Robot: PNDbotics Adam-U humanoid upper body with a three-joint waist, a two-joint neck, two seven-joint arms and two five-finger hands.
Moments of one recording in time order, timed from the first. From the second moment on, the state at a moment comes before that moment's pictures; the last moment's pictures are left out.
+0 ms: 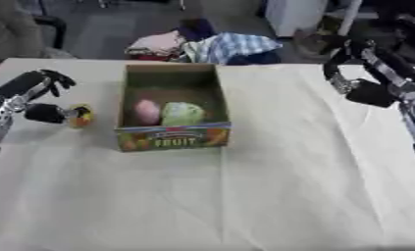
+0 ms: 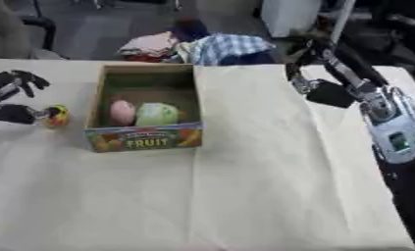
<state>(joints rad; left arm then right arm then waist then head) -0.72 0.62 -0.09 -0.76 -0.80 -0.31 -0.10 -0.71 -0.38 0.11 -1.22 0.50 -0.47 0.25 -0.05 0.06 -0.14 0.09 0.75</state>
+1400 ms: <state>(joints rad) -0.74 0.61 -0.12 -0.94 -0.63 -0.24 -0.07 -0.70 -0.38 0.10 -1.22 0.50 -0.47 0.25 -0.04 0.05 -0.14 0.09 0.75</state>
